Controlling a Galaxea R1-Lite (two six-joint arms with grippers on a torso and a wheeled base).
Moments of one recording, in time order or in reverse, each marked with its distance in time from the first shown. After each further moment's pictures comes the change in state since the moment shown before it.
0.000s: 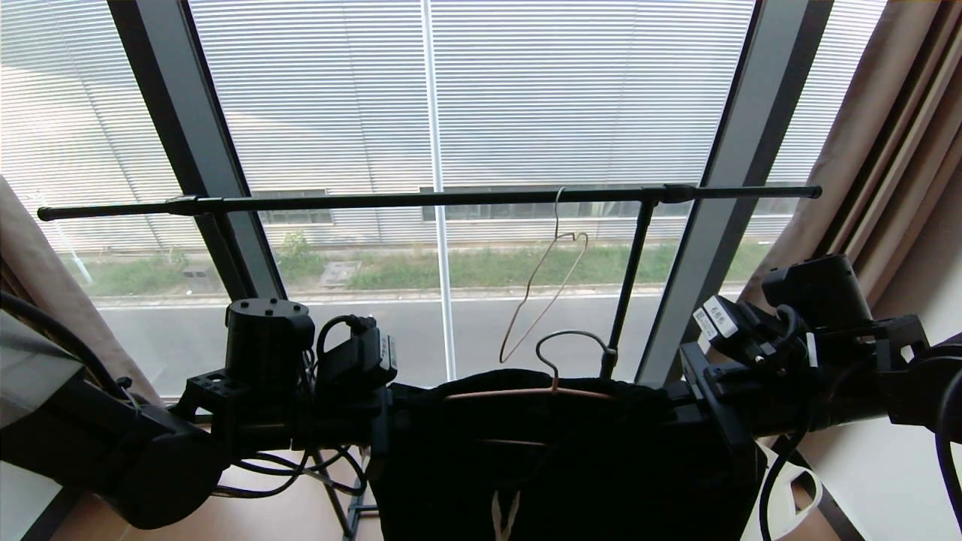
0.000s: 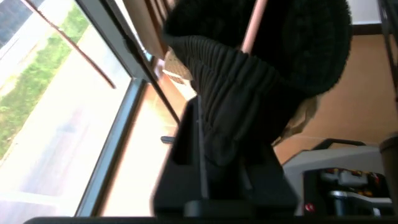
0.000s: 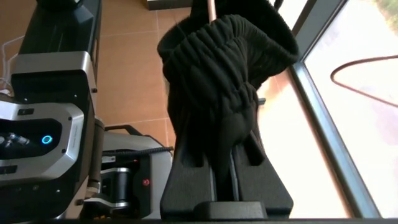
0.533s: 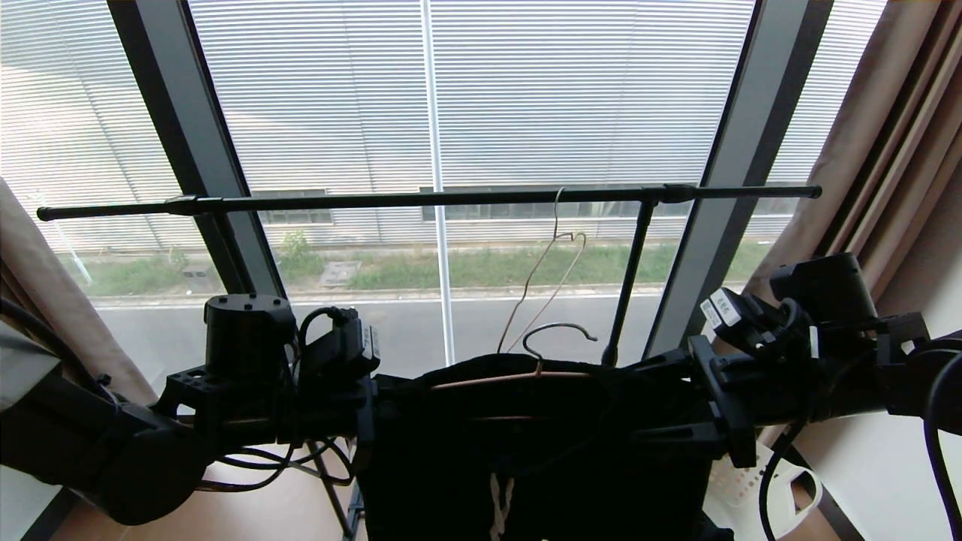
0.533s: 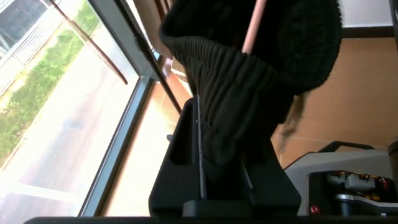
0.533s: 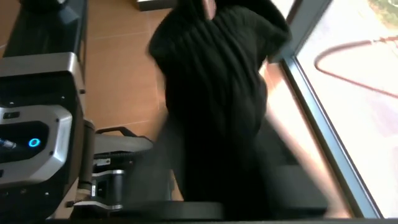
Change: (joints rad) left arm 0.050 -0.021 0.011 -0.005 0.000 -0.003; right arm -0.059 0.017 0.000 -0.025 0.000 0.001
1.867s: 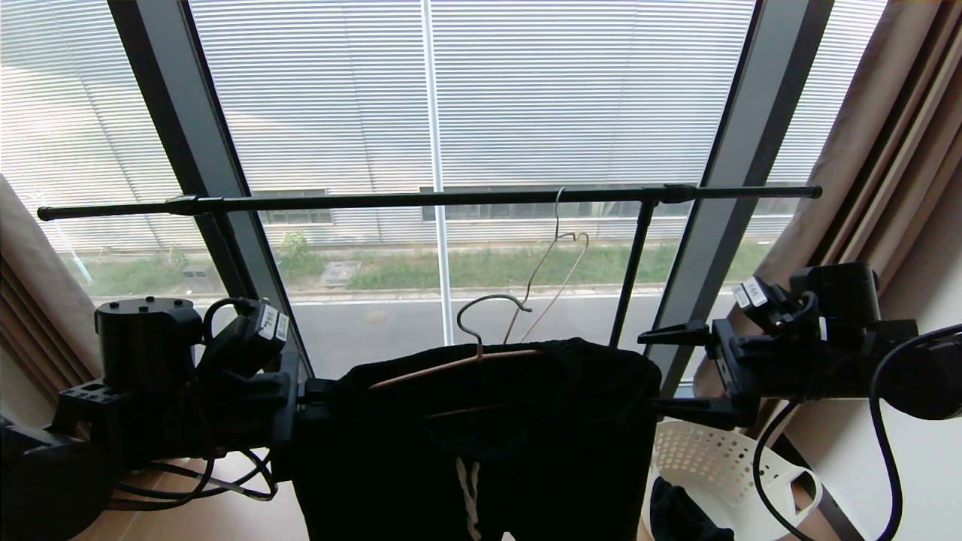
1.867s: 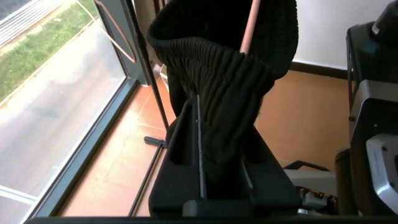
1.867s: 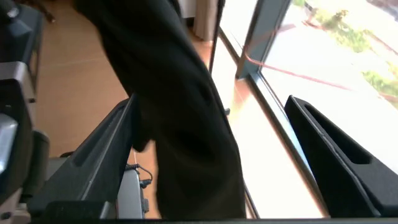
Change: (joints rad) left arm 0.181 -0.130 0.119 -0.003 -0.205 -0.166; right arm -0.210 0.159 0.005 -0.233 0.154 0.001
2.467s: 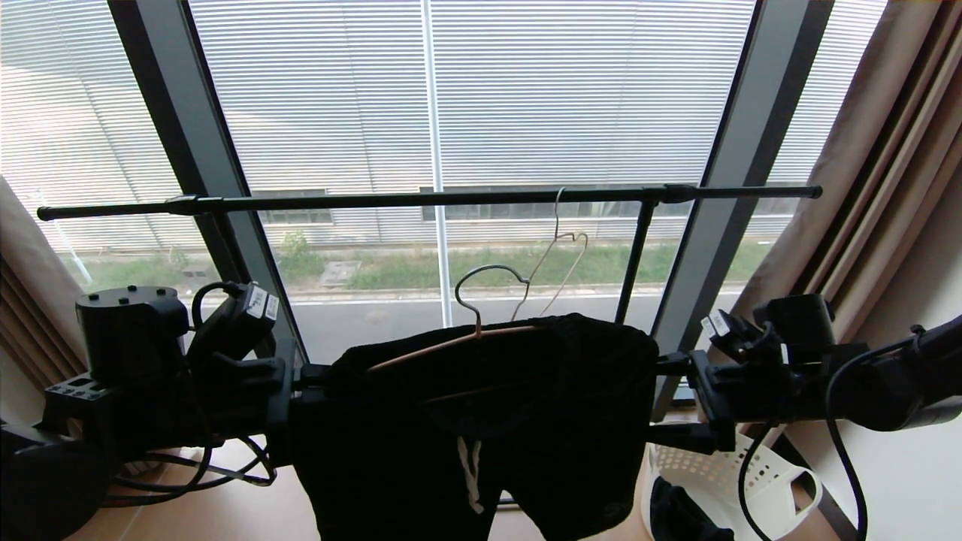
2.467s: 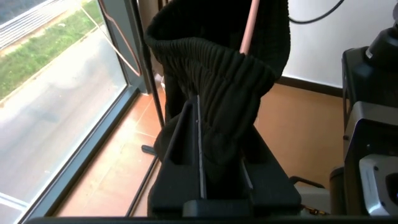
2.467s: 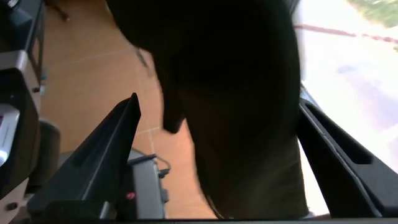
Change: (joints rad) left arm 0.000 -0.015 -0.004 -0.077 -0.002 -0.116; right arm 0.013 0.125 0.018 -0.001 -0.001 -0.027
